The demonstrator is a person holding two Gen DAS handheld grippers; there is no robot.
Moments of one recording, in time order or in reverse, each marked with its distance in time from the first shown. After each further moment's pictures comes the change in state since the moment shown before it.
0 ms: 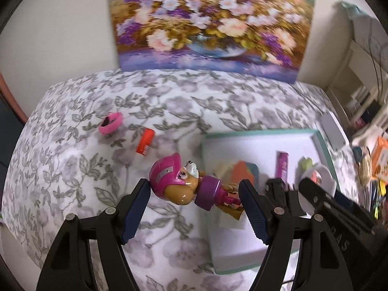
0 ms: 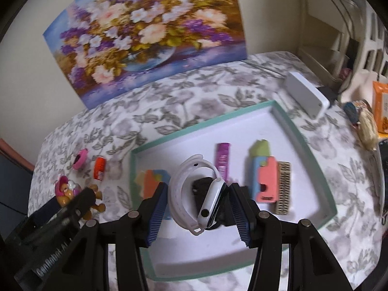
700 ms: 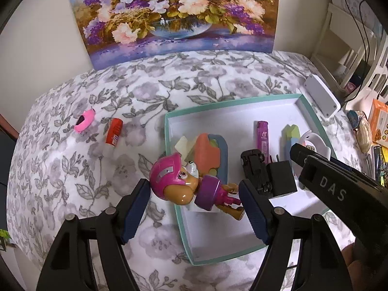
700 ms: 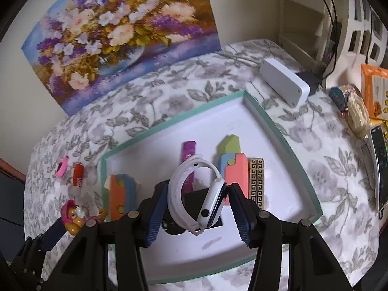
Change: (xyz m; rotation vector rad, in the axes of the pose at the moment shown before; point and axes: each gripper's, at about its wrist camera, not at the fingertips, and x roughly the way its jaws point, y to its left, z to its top) left arm 0.017 -0.052 -0.020 0.132 0.074 -0.006; right arm 0.017 -0.042 0.005 0.074 0.039 -0.049
